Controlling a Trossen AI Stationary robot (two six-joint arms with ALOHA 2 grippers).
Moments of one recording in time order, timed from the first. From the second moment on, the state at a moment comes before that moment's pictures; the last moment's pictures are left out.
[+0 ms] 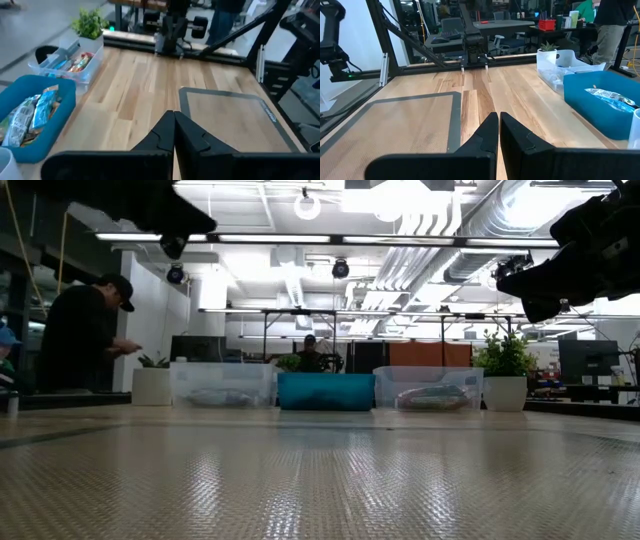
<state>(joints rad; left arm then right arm) 0.24 0.72 0.61 -0.16 0.23 -0.06 -0.05 0.10 0.01 0.03 -0.01 0.10</state>
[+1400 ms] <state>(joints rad) 0.24 0.01 0.02 0.31 0.36 -0.40 -0.05 0.10 0.01 0.03 -0.01 0.10</state>
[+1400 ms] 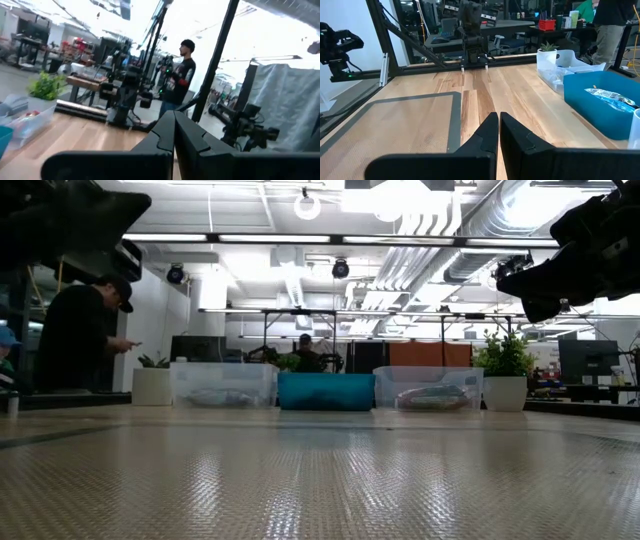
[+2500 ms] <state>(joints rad) -0.10 0.02 0.01 0.04 -0.19 -0.07 -0.05 0.10 0.01 0.03 -0.01 0.10</state>
